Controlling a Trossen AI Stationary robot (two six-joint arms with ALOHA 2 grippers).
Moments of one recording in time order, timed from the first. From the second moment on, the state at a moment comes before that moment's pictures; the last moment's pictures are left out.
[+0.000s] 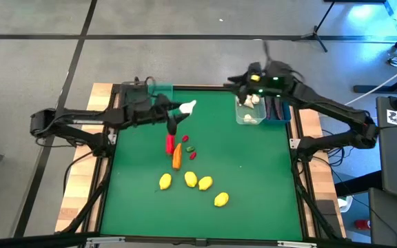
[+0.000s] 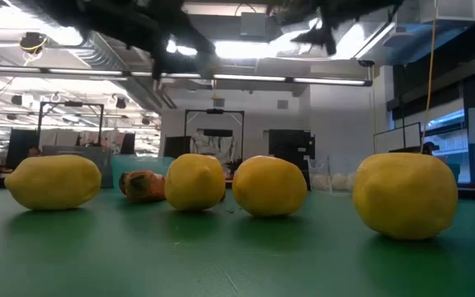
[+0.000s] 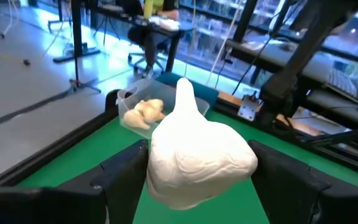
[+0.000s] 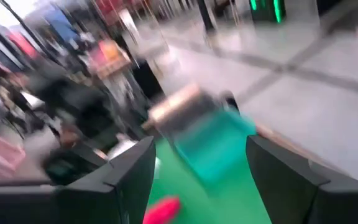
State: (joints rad) left arm 0.25 1.16 0.69 0.27 -0.13 -0.26; right arm -0.51 1.21 1.15 -0.13 -0.21 0.38
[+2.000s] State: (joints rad) left arm 0.44 2.39 1.98 0.06 0.24 -0.11; right arm -0.50 1.07 1.15 -0.14 -0.23 0.32
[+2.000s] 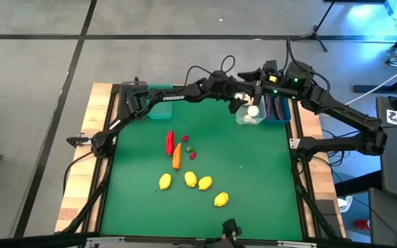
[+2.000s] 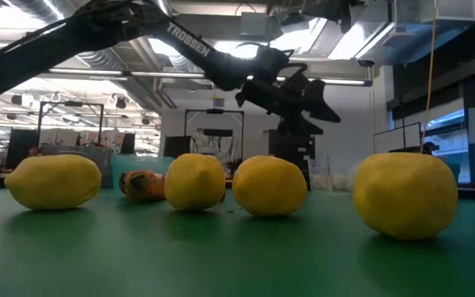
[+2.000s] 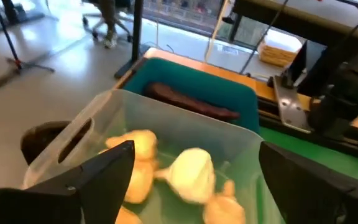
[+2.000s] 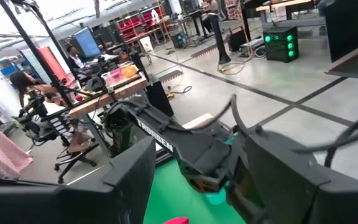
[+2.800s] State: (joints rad) left arm 0.48 1.68 2.00 -1.21 0.48 0.29; right arm -0.50 1.00 1.15 -0.23 -0.23 0.27
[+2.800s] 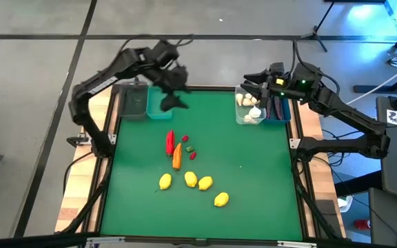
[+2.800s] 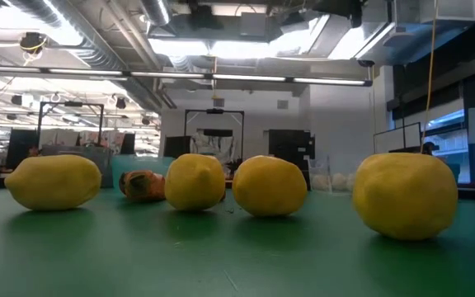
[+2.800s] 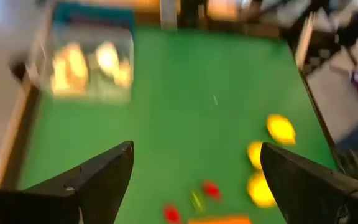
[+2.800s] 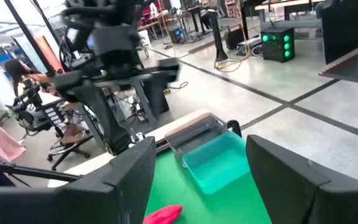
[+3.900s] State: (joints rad) left arm 0.21 1.20 0.85 -0.80 -0.20 -0.80; right arm -0.50 1.11 1.15 -0.27 -0.22 0.26
